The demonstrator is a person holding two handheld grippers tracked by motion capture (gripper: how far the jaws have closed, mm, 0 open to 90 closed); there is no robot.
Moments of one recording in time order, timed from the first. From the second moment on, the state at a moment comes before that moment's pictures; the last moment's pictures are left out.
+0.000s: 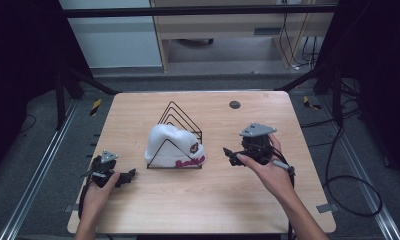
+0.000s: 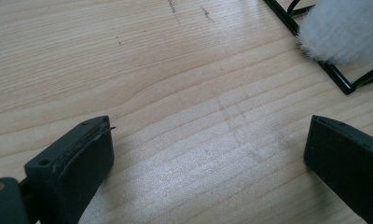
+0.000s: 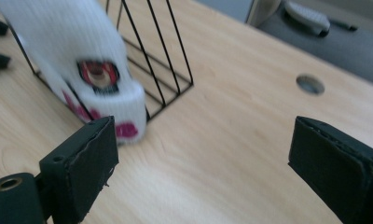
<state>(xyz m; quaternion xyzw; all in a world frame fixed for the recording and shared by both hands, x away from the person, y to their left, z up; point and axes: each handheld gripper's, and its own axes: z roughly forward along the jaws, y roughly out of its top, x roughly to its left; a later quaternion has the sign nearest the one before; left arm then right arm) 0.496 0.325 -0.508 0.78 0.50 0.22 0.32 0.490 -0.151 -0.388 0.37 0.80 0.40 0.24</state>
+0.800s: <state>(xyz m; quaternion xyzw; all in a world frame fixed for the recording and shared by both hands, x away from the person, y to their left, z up) 0.496 0.324 -0.508 0.78 0.50 0.22 0.32 0.472 -0.229 -0.499 0.46 0.80 0.34 0.20</state>
